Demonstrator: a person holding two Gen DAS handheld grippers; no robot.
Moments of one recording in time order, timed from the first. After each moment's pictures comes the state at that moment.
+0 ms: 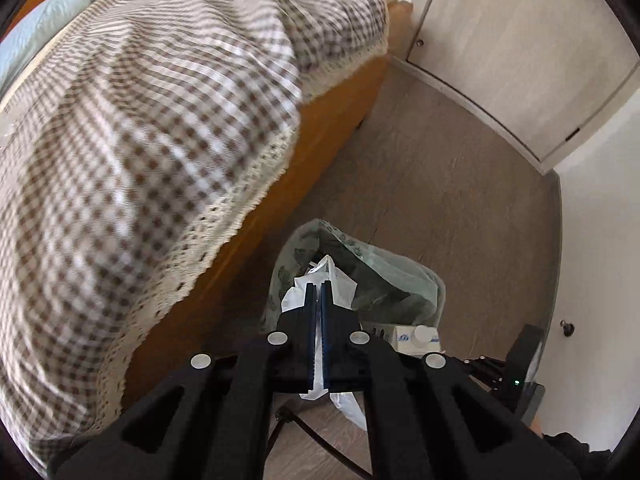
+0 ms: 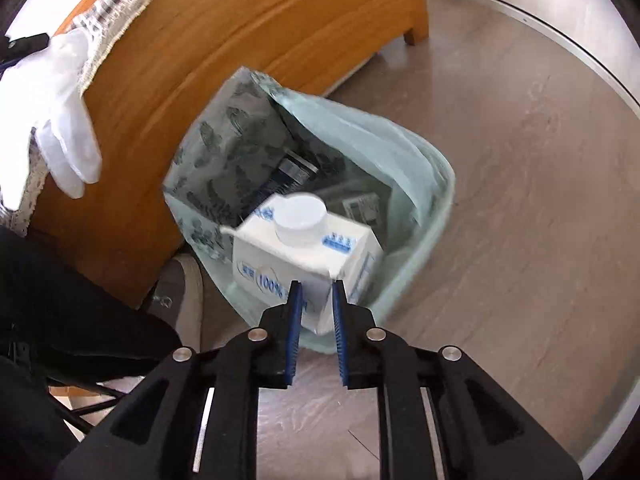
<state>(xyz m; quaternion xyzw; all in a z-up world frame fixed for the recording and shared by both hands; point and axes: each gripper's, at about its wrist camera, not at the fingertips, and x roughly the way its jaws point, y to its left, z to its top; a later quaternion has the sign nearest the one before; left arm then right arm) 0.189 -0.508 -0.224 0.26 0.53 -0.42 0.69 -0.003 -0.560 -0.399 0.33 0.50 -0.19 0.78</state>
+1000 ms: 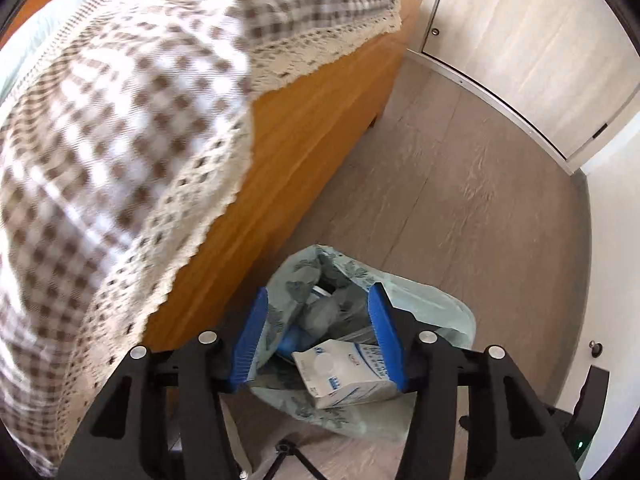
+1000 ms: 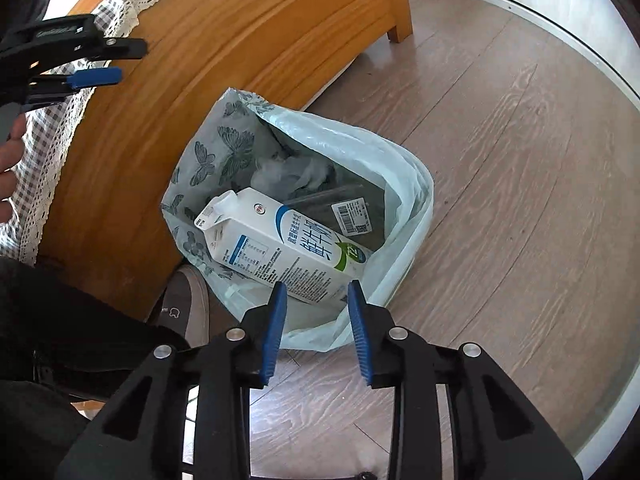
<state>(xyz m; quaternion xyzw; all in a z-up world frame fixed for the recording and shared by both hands) 0.189 -0.548 -0.283 0.27 0.52 -0.40 0.71 0.000 -0.579 -0.387 0.36 0.50 -0.20 0.76</state>
